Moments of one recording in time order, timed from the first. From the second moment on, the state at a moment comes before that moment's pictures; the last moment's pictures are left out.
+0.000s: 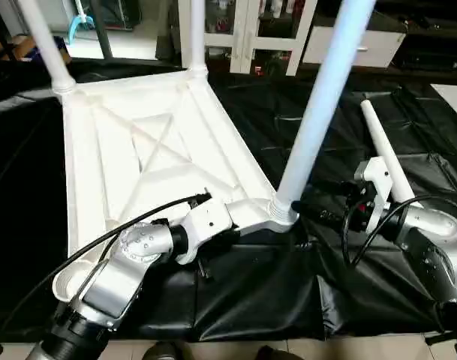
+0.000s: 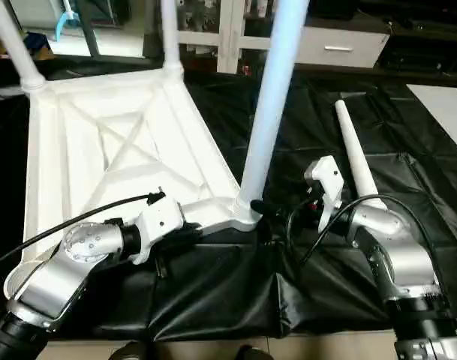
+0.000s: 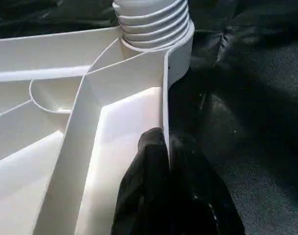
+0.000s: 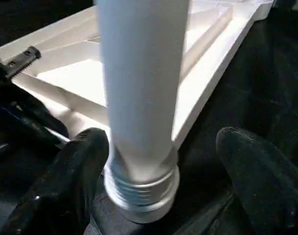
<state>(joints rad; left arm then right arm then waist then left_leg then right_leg) -0.28 0.39 -0.35 -0.10 0.06 0.37 -0.83 -0.33 -0.55 0.03 0.21 0.42 0.27 0.99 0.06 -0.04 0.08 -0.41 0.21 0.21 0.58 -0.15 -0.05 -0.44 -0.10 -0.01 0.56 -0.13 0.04</state>
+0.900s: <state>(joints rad) -0.27 0.41 -0.38 -0.10 0.04 0.34 -0.90 -0.39 -0.55 0.06 0.33 0.41 0.23 1.19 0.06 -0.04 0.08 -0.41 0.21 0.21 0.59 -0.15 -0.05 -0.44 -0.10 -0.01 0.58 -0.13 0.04</state>
